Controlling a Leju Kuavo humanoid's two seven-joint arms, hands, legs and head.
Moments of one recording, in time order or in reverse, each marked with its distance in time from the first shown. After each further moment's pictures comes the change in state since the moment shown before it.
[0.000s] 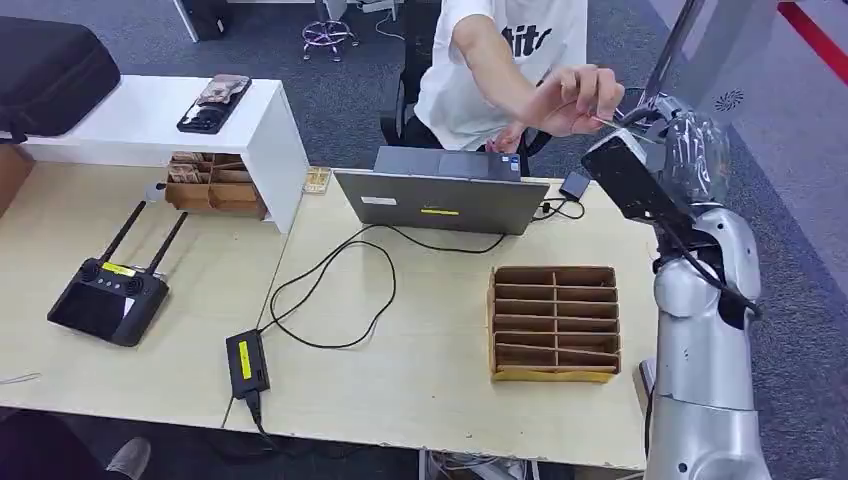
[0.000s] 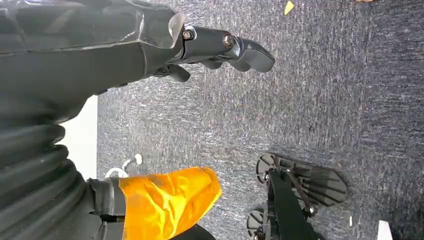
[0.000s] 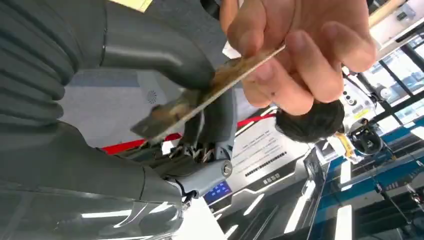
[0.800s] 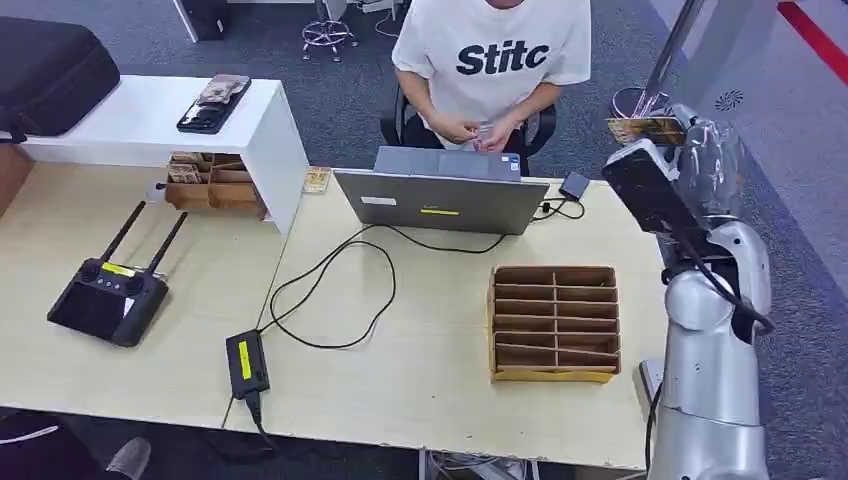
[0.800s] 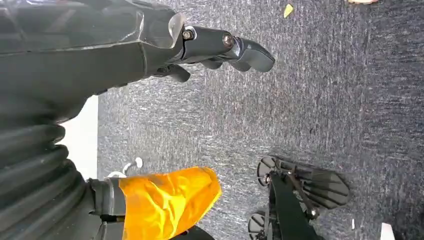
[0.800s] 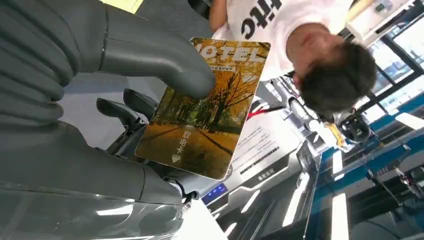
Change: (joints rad) left arm 0.000 -0.004 -0.014 0.000 0.000 0.011 0.002; right arm 0.053 0.000 -0.042 -0.069 -0.066 -0.006 -0.050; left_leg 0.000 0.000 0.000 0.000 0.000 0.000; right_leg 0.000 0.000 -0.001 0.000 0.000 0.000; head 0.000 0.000
